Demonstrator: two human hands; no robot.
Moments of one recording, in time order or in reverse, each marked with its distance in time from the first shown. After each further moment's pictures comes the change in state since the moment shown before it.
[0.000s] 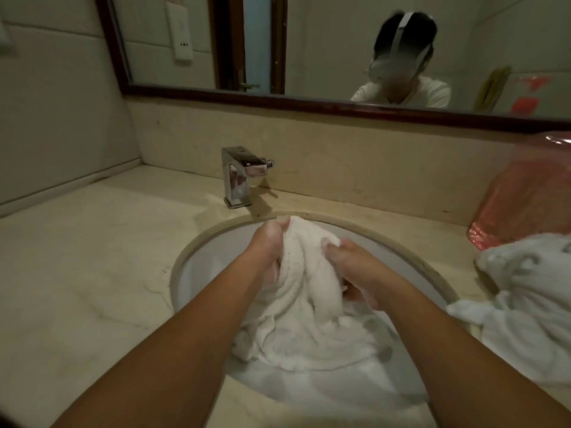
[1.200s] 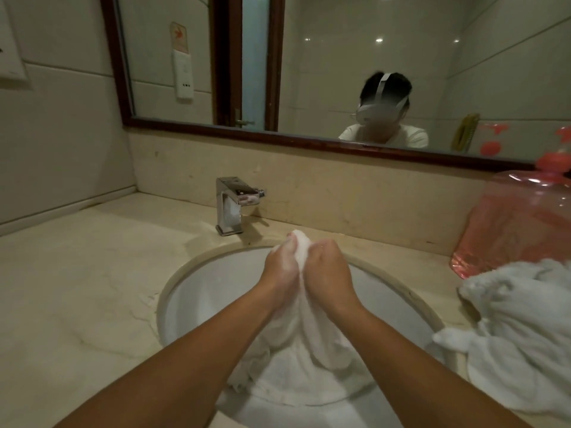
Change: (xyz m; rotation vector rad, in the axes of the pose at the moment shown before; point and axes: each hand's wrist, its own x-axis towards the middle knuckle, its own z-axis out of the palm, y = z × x) left_hand -0.013 -0.006 0.034 -0.054 0.036 0.304; right_hand 0.010 -0.024 0.030 -0.215 0.433 -0.440
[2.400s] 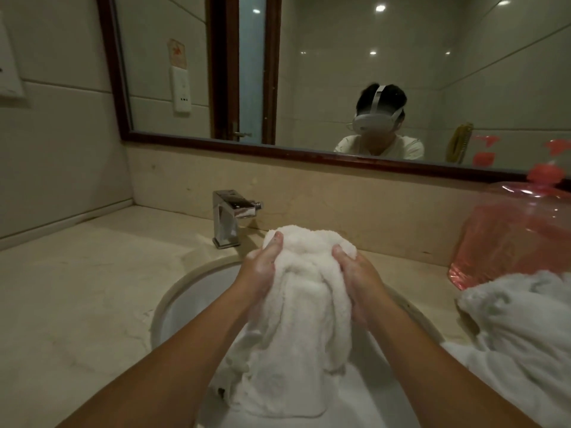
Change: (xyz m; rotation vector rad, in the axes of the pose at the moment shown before) left_hand 0.031 0.004 -0.038 0.007 -0.157 0.063; right_hand 0.029 0.028 -0.037 0.728 -0.121 0.313
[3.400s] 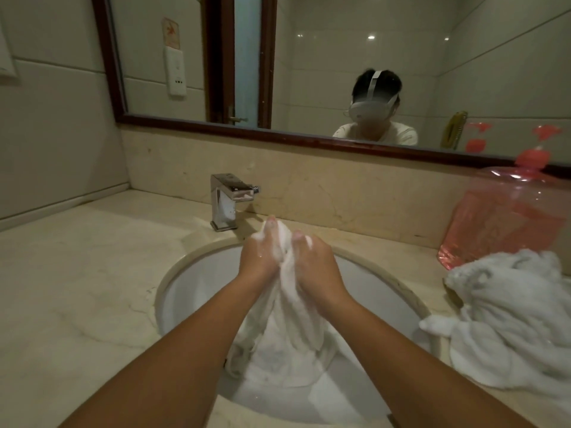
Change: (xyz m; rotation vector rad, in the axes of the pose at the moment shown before) left_hand -0.009 0.000 0.018 0.519 0.233 0.181; right_hand -0.039 0.011 0.053 -0.601 0.042 -0.317
